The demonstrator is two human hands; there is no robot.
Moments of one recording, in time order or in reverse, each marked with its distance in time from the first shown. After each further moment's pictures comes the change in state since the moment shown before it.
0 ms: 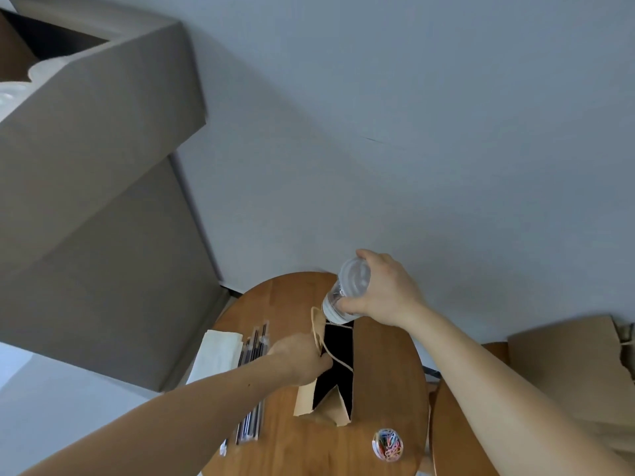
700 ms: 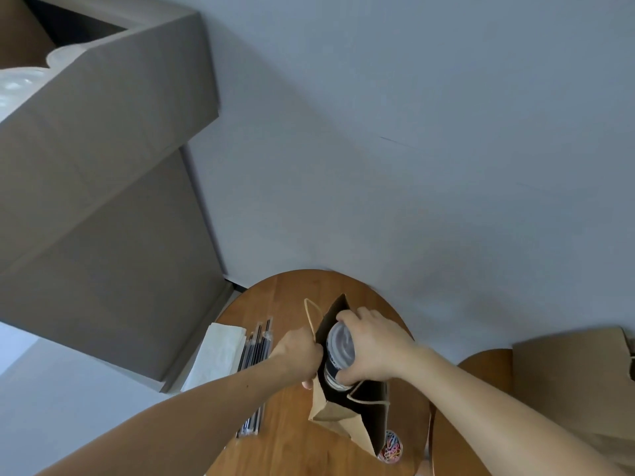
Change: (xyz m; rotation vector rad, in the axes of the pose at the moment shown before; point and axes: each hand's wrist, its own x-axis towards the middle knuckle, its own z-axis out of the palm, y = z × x) left_hand 0.005 -0.010 0.007 -0.315 0.017 -0.168; right_hand -0.027 0.015 0.058 -0.420 -0.364 -0.255
